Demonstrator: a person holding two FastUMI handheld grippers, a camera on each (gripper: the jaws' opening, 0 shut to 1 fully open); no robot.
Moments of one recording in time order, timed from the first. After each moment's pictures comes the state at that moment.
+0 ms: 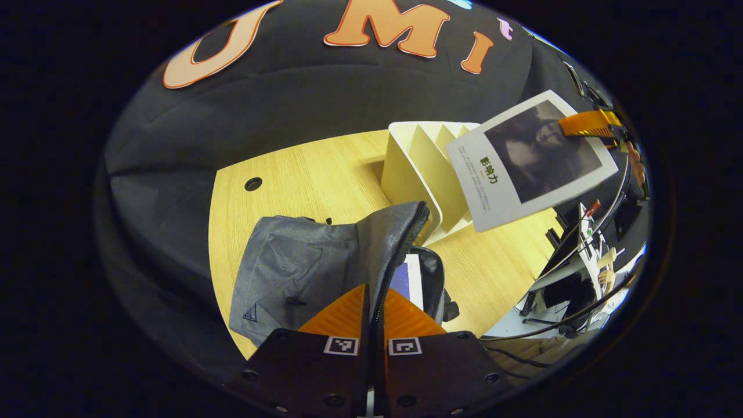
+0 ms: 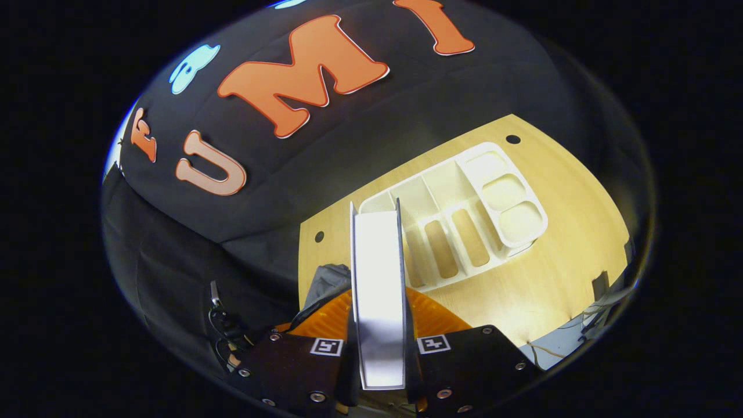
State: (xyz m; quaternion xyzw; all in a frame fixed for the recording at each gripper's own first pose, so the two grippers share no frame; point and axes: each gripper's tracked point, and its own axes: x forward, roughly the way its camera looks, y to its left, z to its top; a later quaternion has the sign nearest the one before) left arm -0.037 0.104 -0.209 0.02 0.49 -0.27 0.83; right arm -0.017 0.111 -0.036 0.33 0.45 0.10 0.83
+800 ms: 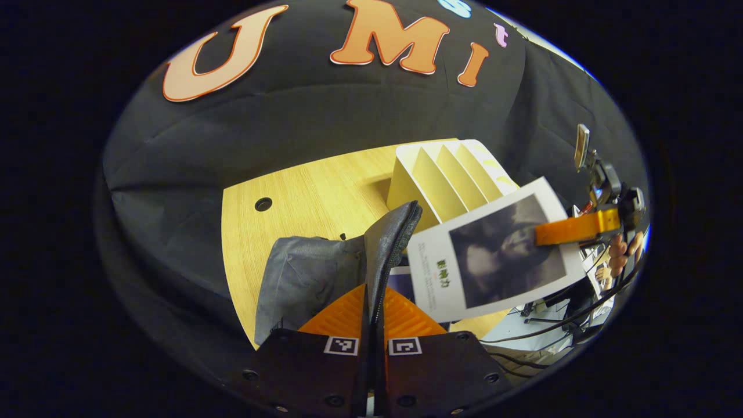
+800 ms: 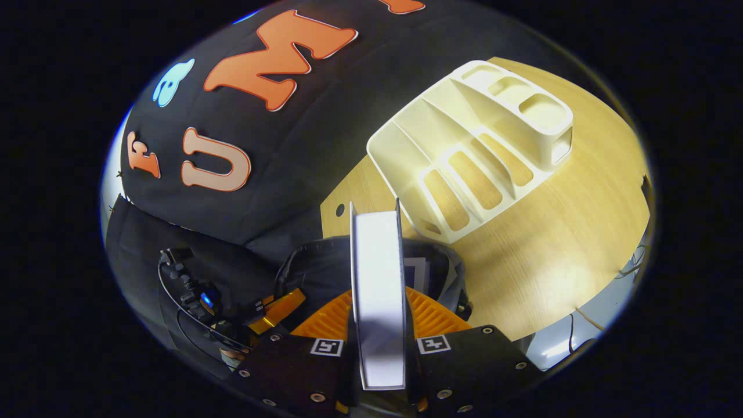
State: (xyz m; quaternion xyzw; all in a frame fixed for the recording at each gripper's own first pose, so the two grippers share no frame) left arm -0.009 0.137 -0.167 0.01 0.45 -0.28 0.85; right arm -0.075 0.220 -0.111 0.44 0.46 0.13 0.76
